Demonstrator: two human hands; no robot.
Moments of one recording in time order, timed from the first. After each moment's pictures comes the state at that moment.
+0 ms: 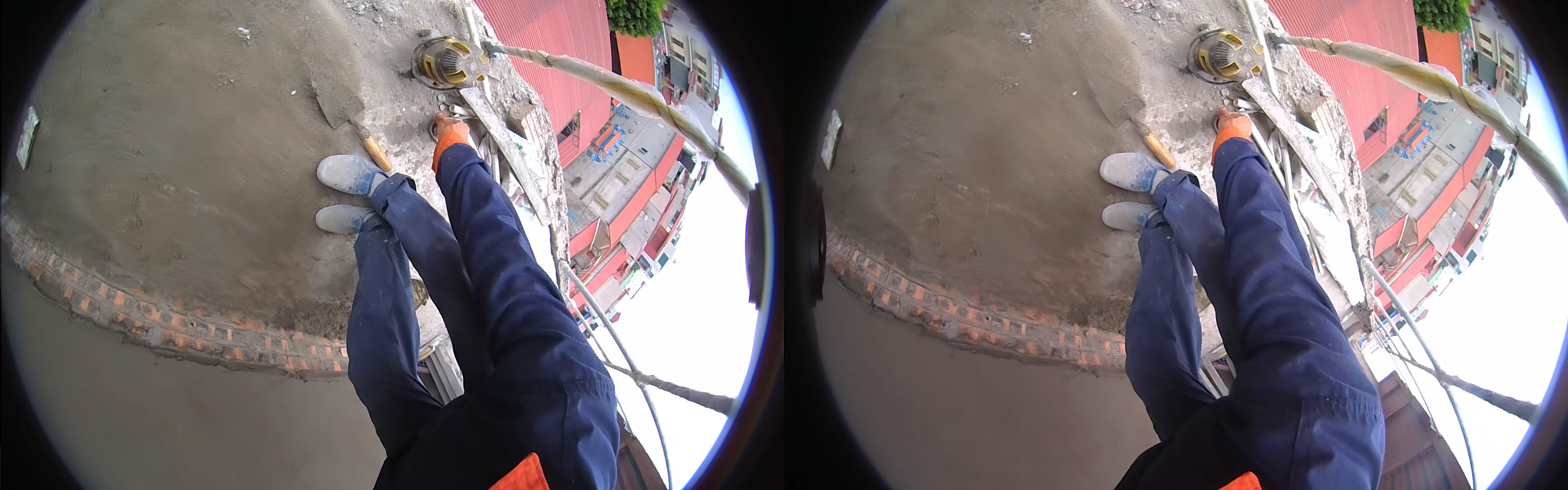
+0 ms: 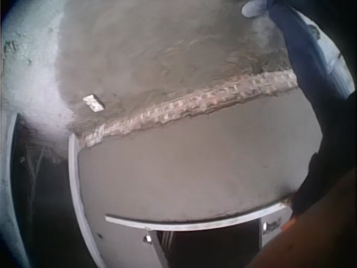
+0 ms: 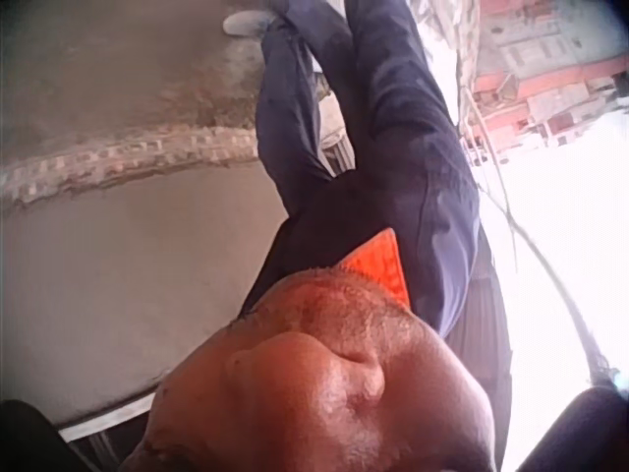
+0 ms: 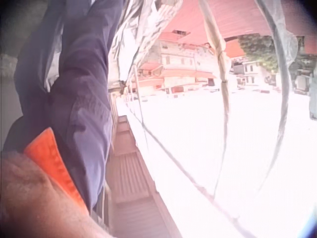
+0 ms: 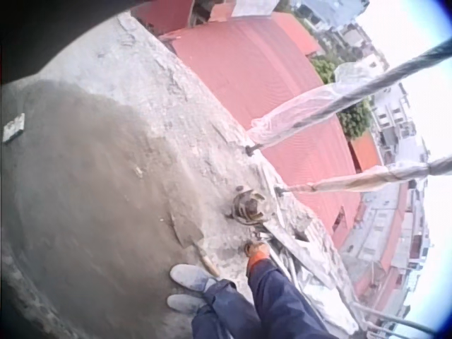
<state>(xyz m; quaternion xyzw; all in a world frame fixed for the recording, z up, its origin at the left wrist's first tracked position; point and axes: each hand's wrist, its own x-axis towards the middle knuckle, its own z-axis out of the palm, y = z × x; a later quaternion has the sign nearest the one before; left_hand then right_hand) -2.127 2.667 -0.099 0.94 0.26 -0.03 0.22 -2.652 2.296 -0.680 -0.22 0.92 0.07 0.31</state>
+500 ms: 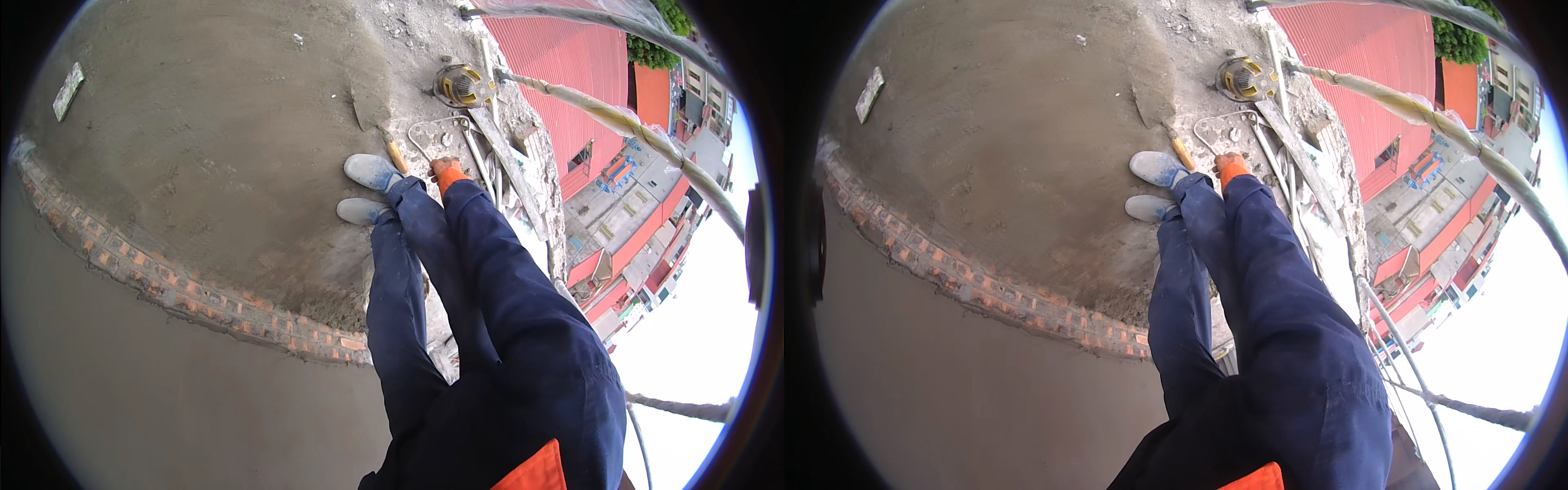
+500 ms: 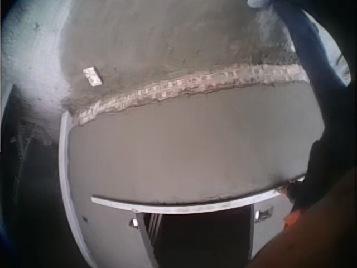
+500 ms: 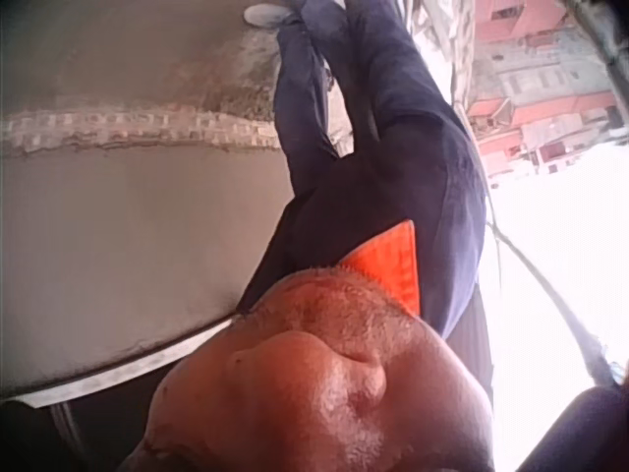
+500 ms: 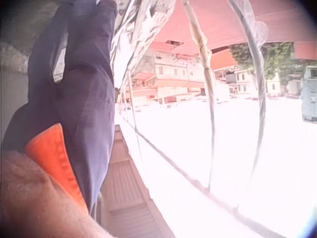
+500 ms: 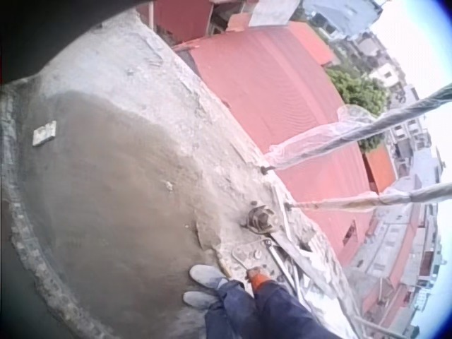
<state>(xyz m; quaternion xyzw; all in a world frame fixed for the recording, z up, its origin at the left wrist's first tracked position) -2.127 2.700 -0.046 0.92 0.30 -0.02 0.26 -2.591 2.329 -0.570 -0.18 0.83 0.14 0.50</state>
